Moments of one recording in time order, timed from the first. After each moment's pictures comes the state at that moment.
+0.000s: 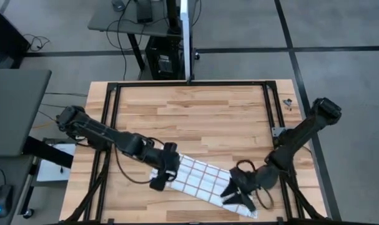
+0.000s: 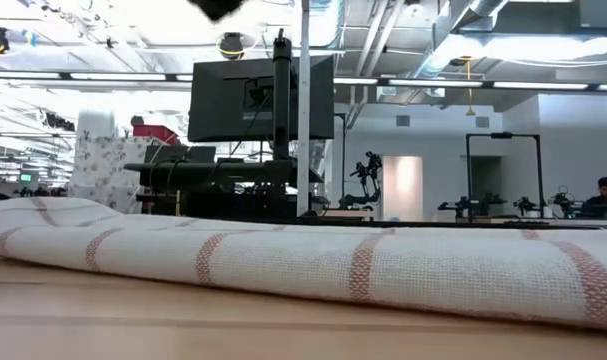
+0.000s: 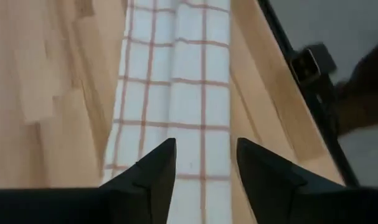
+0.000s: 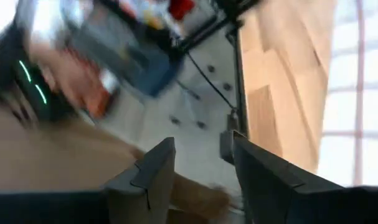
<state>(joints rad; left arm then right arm) -0.44 1.59 1.43 -0.78 -0.09 -0.07 0.77 1.42 0.97 0.00 0.24 0.79</state>
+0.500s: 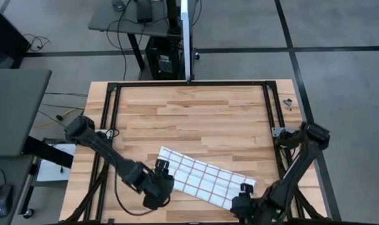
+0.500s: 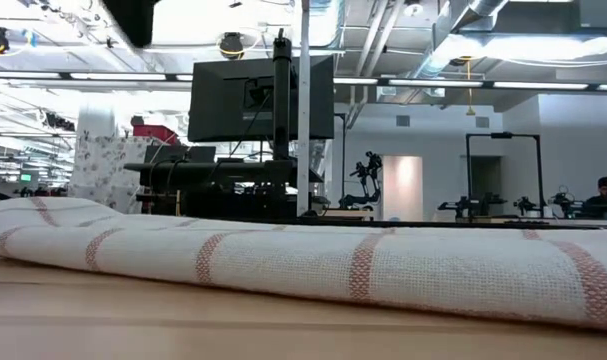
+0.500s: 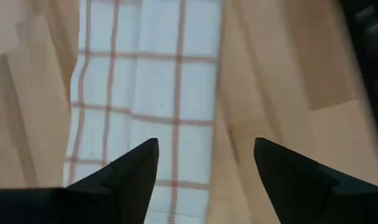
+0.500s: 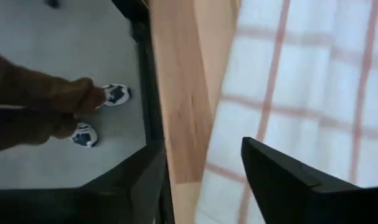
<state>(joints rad) -0.66 1.80 1.47 -0.94 -0.29 -0.32 0.97 1.85 1.37 -0.71 0.32 1.14</state>
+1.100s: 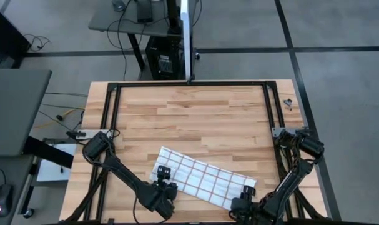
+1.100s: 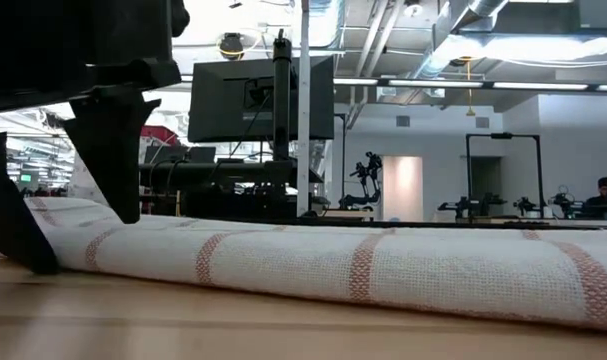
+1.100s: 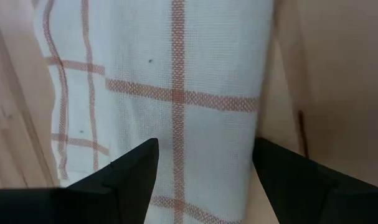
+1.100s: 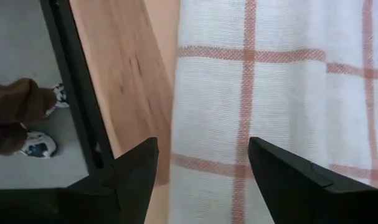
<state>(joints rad) -0.69 2.13 1.47 -0.99 -0.48 -0.43 0.99 1.98 1.37 -0.75 0.35 1.23</state>
